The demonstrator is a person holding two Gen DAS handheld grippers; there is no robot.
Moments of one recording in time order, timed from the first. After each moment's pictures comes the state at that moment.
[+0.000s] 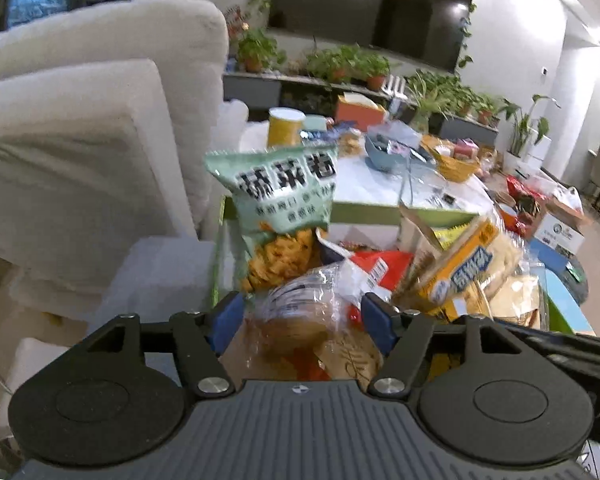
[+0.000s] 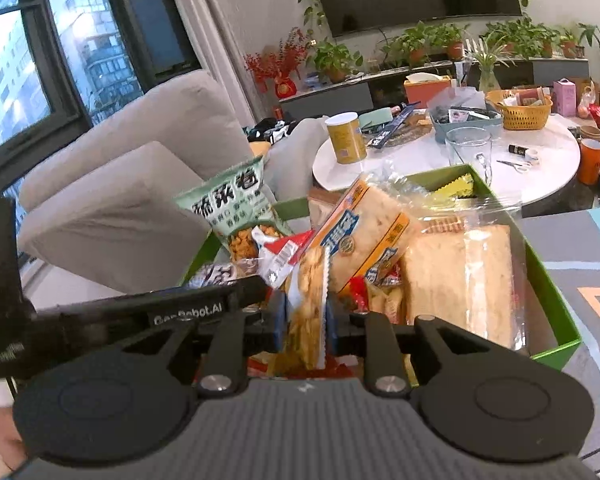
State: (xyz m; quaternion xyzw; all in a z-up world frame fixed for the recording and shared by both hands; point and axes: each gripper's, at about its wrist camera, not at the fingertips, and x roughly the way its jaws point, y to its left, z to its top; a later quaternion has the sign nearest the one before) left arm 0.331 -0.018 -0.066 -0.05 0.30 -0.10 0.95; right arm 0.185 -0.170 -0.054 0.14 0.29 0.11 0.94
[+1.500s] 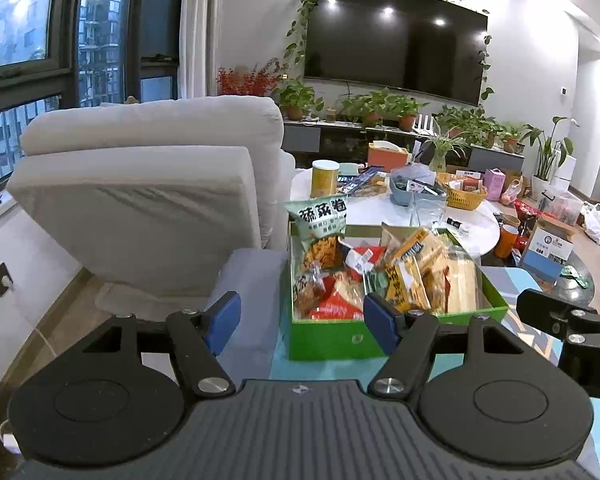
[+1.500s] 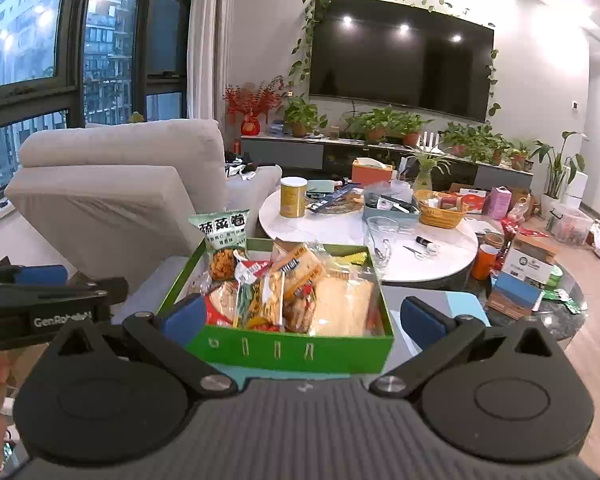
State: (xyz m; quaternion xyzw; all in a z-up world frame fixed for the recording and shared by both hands) left arm 0.145 0.003 0.018 -0.02 0.25 -0.03 0.97; right arm 0.062 -0.158 0.021 -0.03 0.23 0.02 0.97
